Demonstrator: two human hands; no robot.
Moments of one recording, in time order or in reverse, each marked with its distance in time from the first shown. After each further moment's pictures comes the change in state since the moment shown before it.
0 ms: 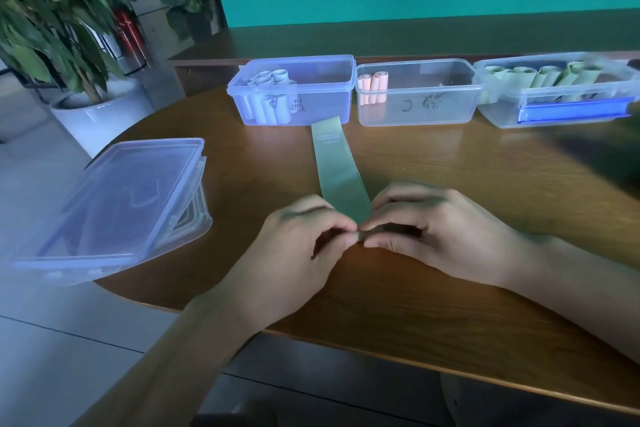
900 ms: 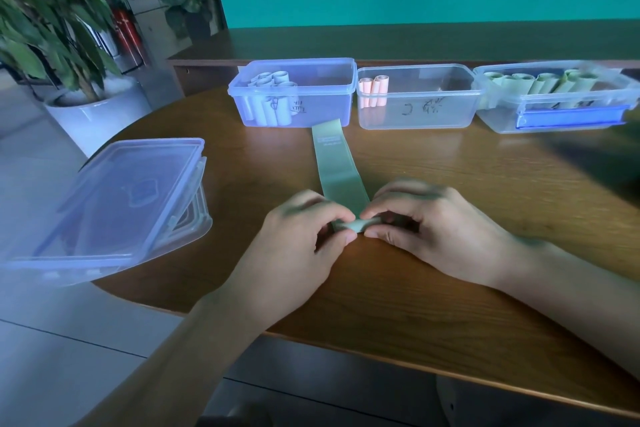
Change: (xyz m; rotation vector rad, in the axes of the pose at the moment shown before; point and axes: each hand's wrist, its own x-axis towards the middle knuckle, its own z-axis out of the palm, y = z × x) left_hand 0.003 -0.002 0.004 0.018 0.036 -0.099; right_hand 0.004 0.005 0.006 0.012 0.027 0.101
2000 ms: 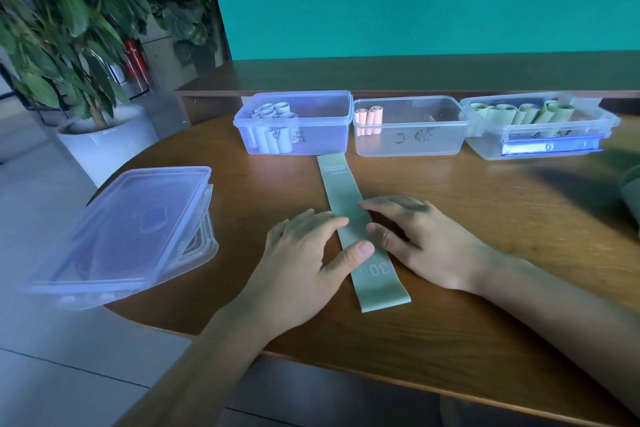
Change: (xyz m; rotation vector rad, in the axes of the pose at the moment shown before) left_hand 0.009 0.005 -0.001 0.081 -0.175 -0.106; right_hand 0.008 0.006 -0.001 -0.078 -0.151 0.323
